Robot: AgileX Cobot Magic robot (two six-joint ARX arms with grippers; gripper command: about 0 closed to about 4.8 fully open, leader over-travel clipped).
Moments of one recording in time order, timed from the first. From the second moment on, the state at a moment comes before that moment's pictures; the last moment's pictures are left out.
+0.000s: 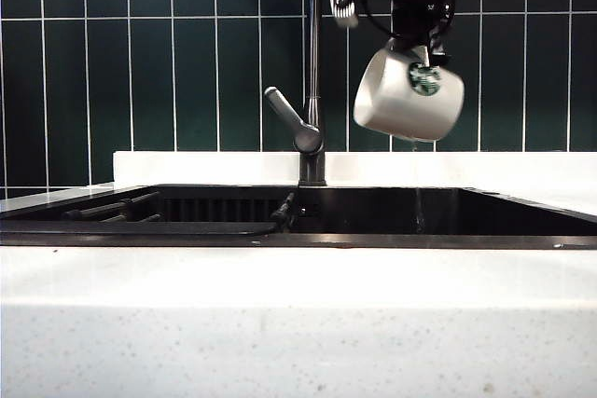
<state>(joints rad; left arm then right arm) -0.22 0.89 1.35 -0.94 0.24 0.12 0.44 1.61 1.33 -0.07 0.37 -1.40</state>
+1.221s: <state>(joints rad) -0.22 0.19 0.90 -1.03 0.13 0.05 -0.06 1.60 0.92 0.41 0.07 -0.23</state>
